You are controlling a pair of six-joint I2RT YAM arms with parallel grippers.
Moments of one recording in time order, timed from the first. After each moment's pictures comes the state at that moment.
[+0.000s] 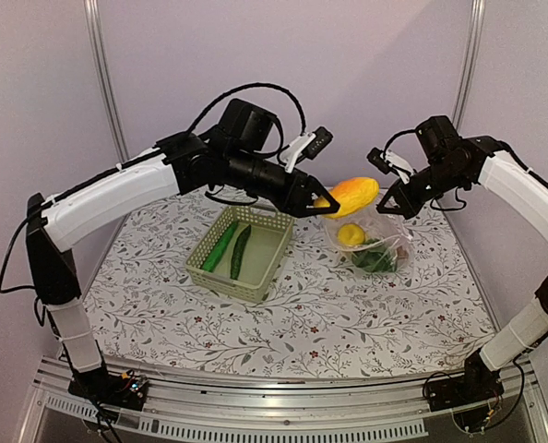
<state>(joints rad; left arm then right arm) -0.93 1.82 1.89 -0.59 0.45 -0.15 0.39 1.51 1.54 -0.98 -0.39 -0.37</state>
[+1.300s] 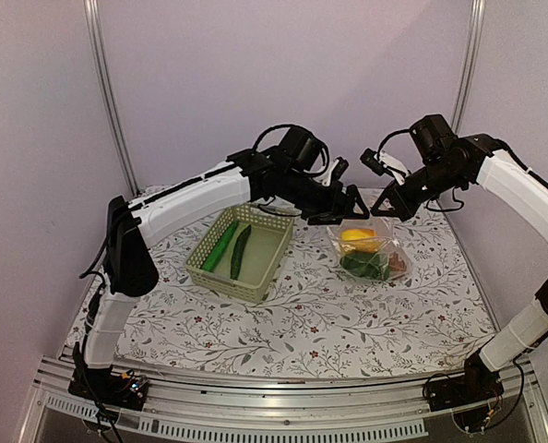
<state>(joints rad) -0.91 2.31 2.33 -0.70 0.42 -0.59 0.45 1.51 1.56 -1.01 -0.40 -0.35</state>
